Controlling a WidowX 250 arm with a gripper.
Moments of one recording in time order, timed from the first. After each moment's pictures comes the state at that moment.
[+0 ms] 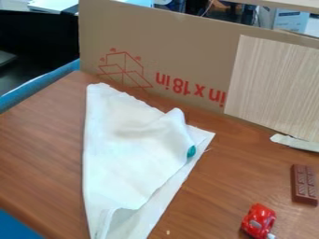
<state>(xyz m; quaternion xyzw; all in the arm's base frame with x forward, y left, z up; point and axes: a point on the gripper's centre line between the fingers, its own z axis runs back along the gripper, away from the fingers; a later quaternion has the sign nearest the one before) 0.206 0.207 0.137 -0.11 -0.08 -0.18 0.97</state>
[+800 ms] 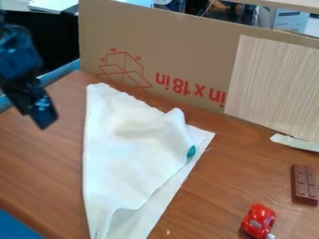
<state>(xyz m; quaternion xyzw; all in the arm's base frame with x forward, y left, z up) 0.228 0.123 0.119 -0.03 -0.17 -0.09 0.98</state>
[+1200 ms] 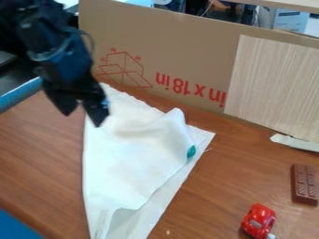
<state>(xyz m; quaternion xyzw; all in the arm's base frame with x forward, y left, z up) 0.265 0.073 0.118 -0.01 -0.20 0.02 0.98</state>
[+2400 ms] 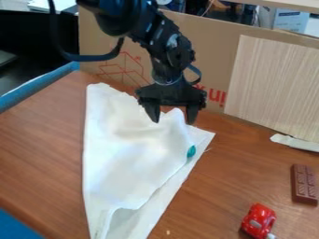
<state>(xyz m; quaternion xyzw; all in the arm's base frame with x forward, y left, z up) 0.381 0.012 0.066 0.01 -0.25 0.20 0.95</state>
